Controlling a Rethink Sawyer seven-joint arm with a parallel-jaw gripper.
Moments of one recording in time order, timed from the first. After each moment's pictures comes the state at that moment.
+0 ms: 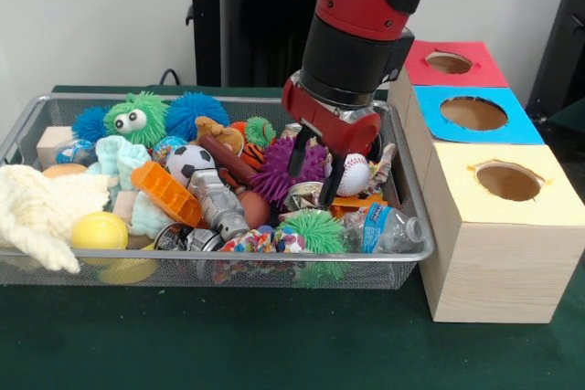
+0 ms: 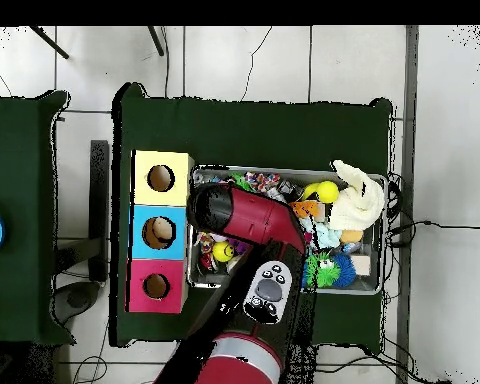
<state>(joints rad) 0.07 -0.39 -0.37 1.47 0.28 0.46 2.36</state>
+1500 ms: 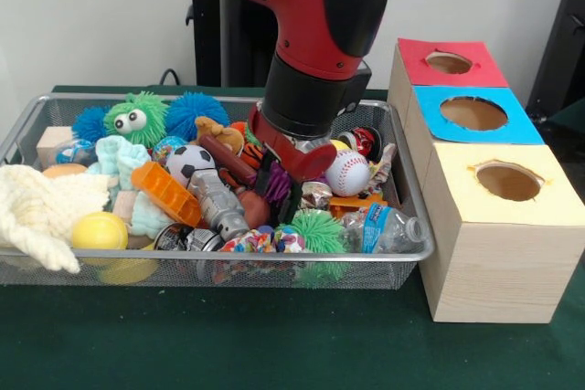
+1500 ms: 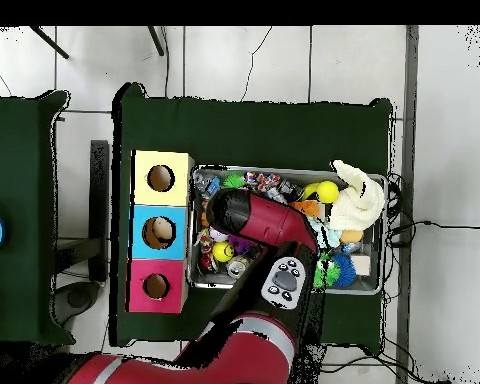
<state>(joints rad) 0.03 -0.31 -0.39 1.47 0.30 0.42 2.36</state>
